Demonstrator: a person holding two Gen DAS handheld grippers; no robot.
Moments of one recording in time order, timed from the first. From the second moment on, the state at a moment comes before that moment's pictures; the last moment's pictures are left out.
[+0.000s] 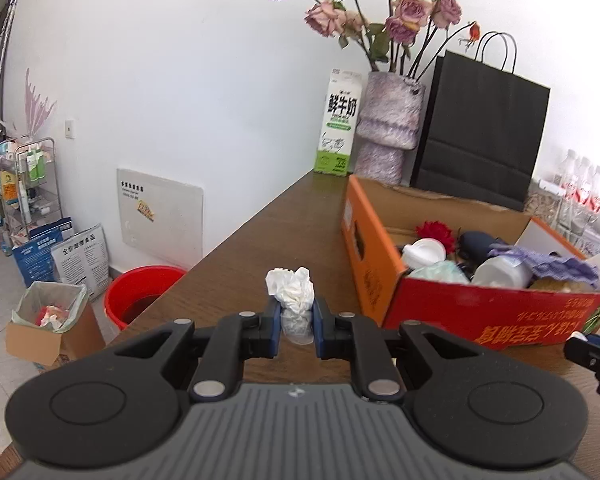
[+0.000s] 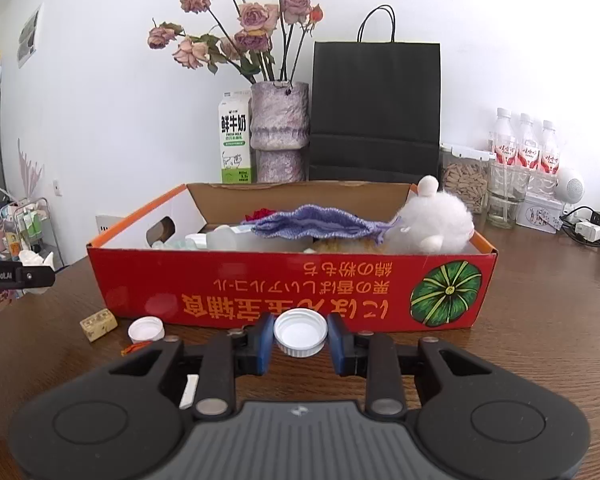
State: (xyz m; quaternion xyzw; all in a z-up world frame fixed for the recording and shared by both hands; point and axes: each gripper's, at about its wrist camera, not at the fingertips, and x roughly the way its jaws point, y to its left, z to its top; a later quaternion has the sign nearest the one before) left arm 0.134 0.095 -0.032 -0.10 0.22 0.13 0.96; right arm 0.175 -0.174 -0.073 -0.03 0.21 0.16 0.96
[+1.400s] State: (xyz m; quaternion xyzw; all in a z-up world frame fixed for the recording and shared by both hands) left arm 0.265 0.036 -0.011 -0.08 0.20 0.11 0.97; right arm 0.271 -0.128 -0.039 -0.03 0.14 0.19 0.97
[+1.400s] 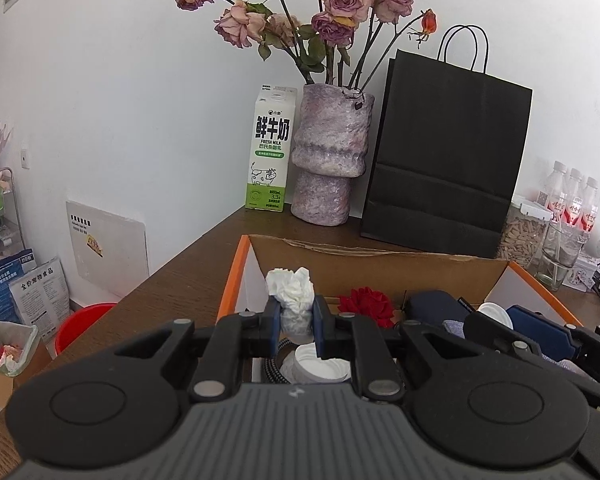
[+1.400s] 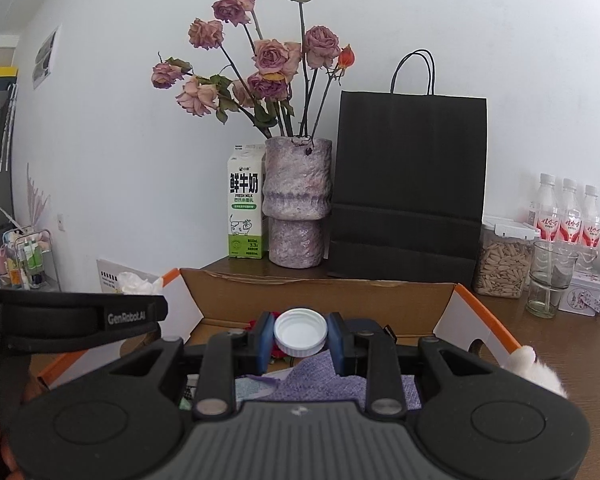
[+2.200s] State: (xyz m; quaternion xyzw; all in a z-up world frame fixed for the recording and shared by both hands) left arm 0.230 0.037 -0.002 -0.09 0.08 0.13 0.98; right arm 0.239 -0.164 -0.022 0.02 0.08 0.16 0.98
